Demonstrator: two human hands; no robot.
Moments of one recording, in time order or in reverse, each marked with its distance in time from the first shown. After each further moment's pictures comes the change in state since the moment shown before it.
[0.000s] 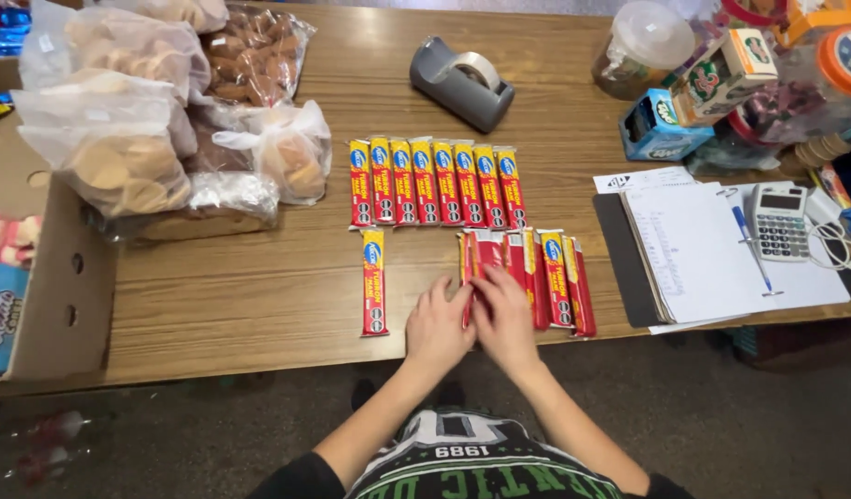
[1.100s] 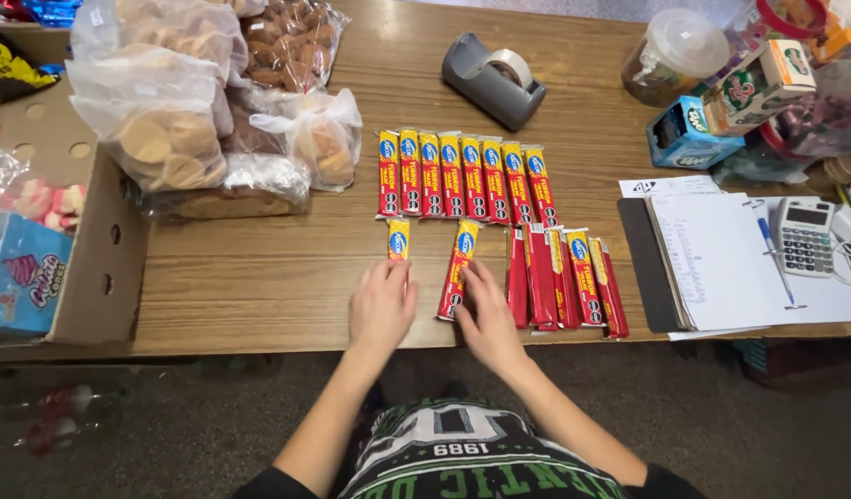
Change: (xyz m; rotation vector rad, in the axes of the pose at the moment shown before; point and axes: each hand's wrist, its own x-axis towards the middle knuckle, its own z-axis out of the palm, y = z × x) left_hand -0.007 -0.090 -0.074 0.083 0.188 -0.115; right_hand 0.015 -0.086 -0.002 0.249 -0.251 0.117
